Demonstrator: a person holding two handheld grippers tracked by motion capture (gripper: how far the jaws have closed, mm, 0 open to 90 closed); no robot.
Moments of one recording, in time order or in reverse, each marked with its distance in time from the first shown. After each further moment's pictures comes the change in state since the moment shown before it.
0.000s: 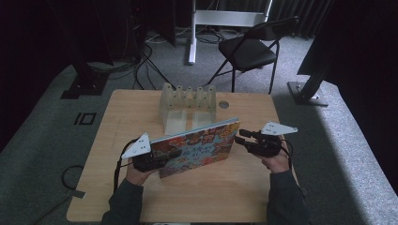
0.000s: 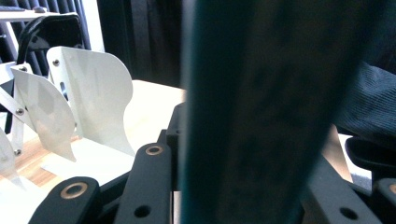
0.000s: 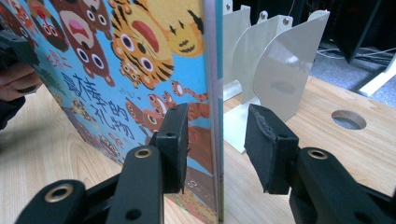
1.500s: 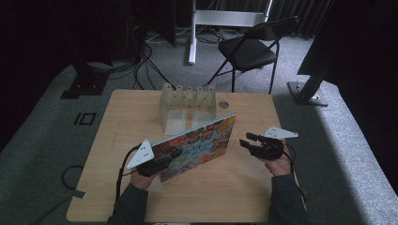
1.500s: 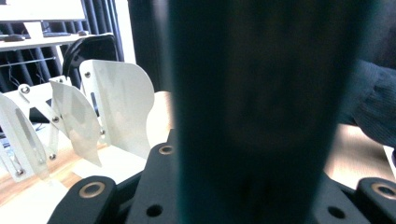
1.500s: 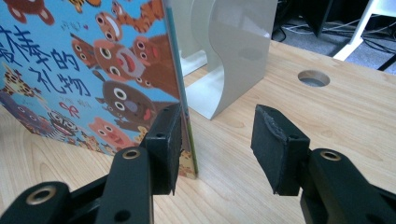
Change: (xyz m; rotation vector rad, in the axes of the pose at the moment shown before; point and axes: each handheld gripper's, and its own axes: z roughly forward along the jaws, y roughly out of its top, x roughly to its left) left arm -0.015 -0.013 0.006 -0.067 0.136 0.042; right arm -0.017 -0.032 0.001 0.054 -0.116 0.058
